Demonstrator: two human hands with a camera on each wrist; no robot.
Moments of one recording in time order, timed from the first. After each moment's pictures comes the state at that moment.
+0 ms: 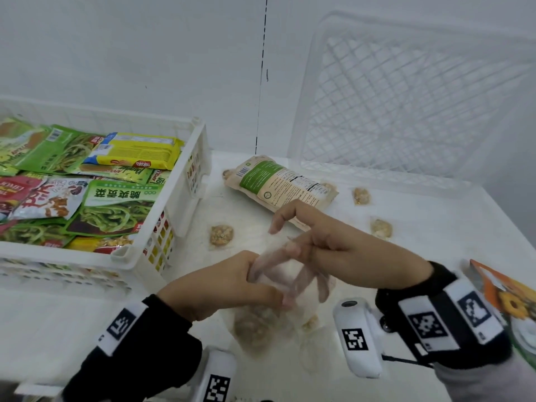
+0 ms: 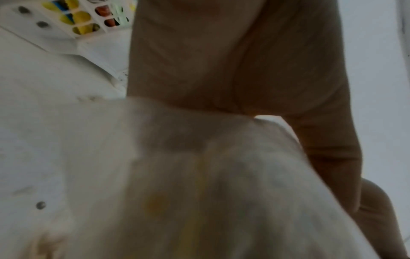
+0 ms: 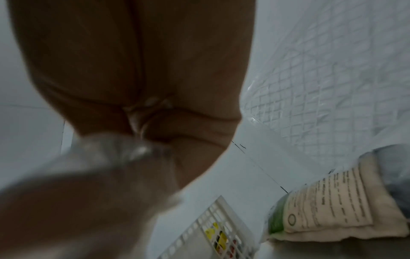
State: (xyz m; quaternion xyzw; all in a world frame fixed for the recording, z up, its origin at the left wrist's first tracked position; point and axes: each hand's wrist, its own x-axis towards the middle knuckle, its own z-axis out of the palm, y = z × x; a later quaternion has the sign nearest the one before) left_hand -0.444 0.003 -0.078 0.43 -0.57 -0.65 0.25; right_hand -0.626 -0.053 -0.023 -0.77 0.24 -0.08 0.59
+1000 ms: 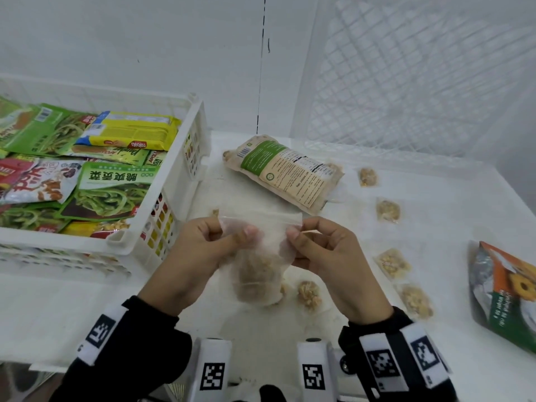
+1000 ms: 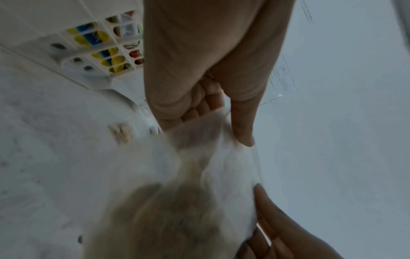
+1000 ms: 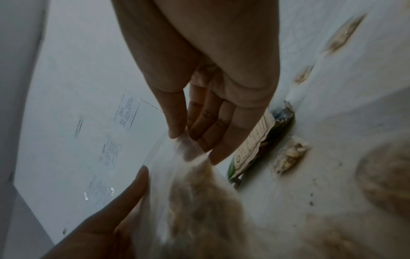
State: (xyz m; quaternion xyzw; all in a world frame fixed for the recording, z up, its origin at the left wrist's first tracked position) left_hand -0.427 0.005 -0.106 0.50 -0.34 -0.58 0.55; right_hand -0.613 -0.028 -0.104 -0.50 0.42 -0.41 0.63
